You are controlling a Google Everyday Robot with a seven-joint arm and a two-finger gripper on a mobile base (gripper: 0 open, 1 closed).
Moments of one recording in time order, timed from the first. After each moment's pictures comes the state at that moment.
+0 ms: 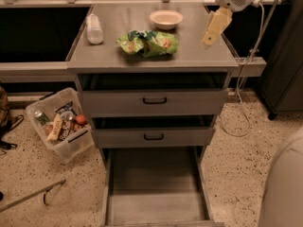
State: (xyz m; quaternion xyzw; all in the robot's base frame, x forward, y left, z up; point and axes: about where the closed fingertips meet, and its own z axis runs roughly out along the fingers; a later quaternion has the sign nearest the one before) arm 0.703 -0.163 0.990 -0.64 0.69 -0.02 0.34
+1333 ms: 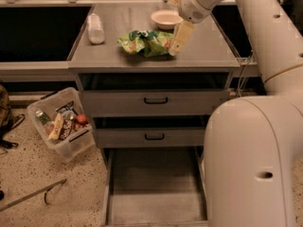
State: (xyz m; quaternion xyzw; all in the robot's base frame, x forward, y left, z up) arm 0.773 -0.081 0.932 -0.69 0.63 0.03 0.35
